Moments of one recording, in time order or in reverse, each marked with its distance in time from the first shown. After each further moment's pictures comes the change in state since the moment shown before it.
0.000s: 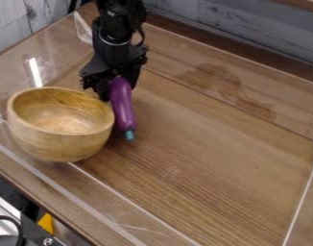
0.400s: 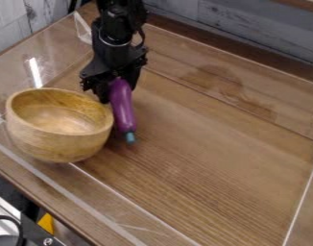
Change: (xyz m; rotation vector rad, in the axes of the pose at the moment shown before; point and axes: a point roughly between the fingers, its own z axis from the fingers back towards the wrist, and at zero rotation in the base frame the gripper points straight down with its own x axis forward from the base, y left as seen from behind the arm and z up) arm -0.004 0.002 0.002 0.004 0.000 0.014
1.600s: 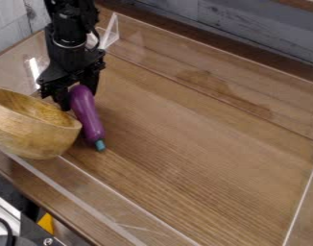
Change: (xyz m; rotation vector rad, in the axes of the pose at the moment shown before) arm 0.028 0.054 -0.010 0.060 0.058 0.144
